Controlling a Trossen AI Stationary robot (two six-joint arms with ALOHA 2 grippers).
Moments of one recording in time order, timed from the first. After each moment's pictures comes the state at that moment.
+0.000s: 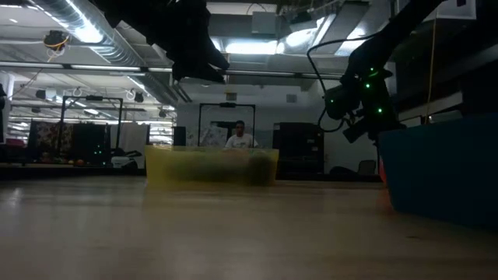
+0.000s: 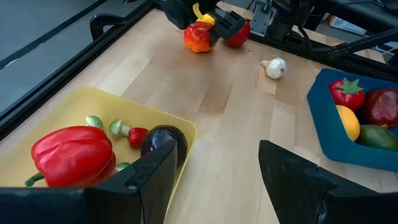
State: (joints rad) left arm 0.21 1.26 0.86 -0.12 -0.04 -0.20; right arm -0.73 1.71 1.06 -1.07 0.15 -0.31
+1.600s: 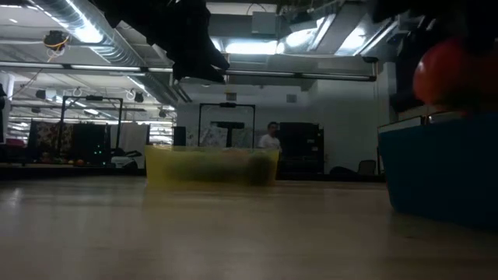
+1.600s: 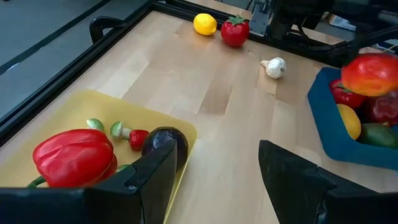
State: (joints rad) left arm 0.21 1.27 0.86 -0.12 -0.04 -0.18; right arm 0.36 1.49 1.26 -1.15 -0.13 0.61
